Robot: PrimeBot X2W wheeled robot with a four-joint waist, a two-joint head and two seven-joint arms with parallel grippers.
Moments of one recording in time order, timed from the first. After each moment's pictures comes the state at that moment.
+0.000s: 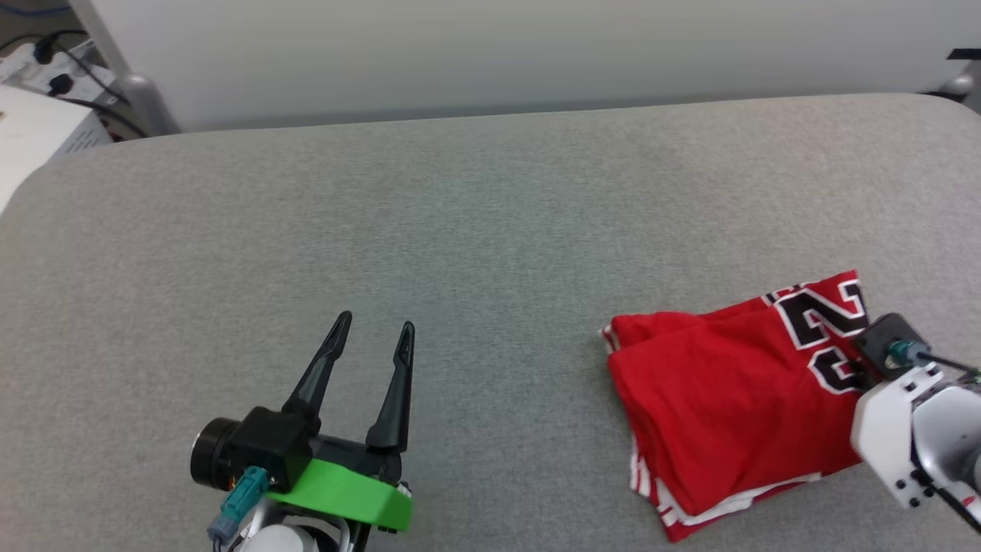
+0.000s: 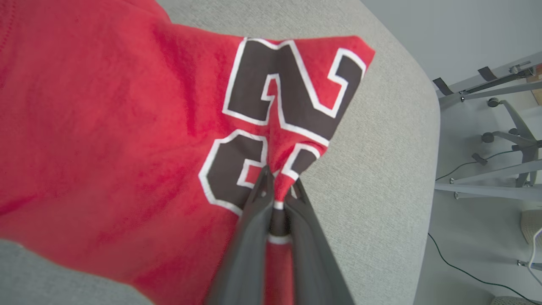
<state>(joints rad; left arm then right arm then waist) -0.01 0.10 -0.20 -0.04 -0.21 -0.13 -0.26 -0.16 -0.62 0.34 -0.03 0.18 0.13 0.51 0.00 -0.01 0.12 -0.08</state>
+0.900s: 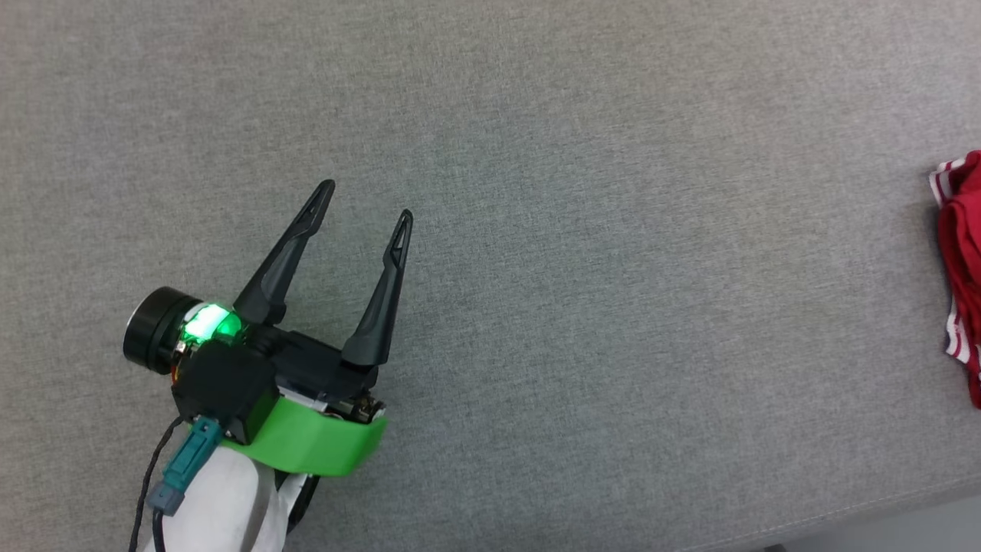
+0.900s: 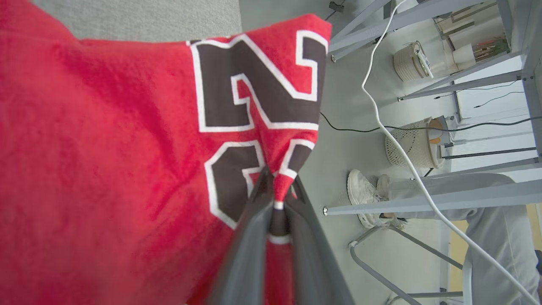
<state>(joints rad) -0.20 0.27 -0.27 -0.24 -0.18 -0.13 -0.26 -0.38 -0.73 -0.19 0.46 0.04 0.13 0.18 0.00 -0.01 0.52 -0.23</state>
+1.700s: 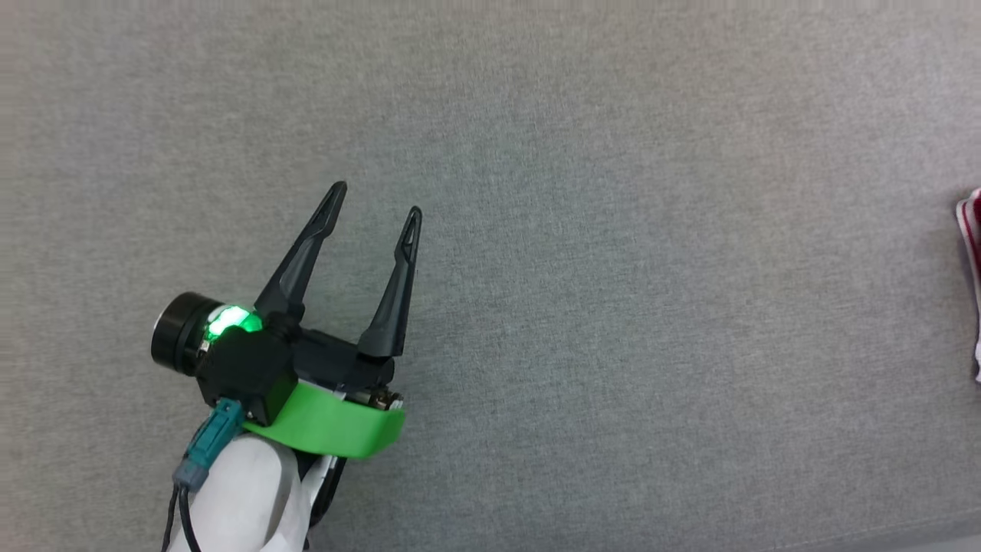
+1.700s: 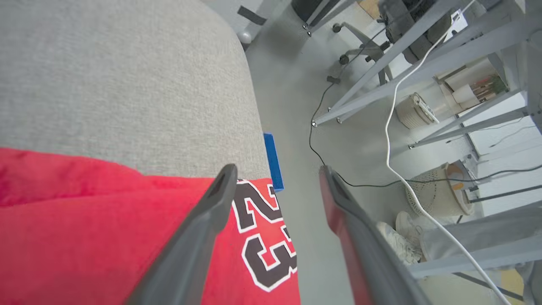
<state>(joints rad) -0.22 0.19 -0.26 -0.17 -0.18 -0.13 -0.26 -0.56 -0.67 -0.21 0.67 -0.02 0.13 -0.06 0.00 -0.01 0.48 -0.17</state>
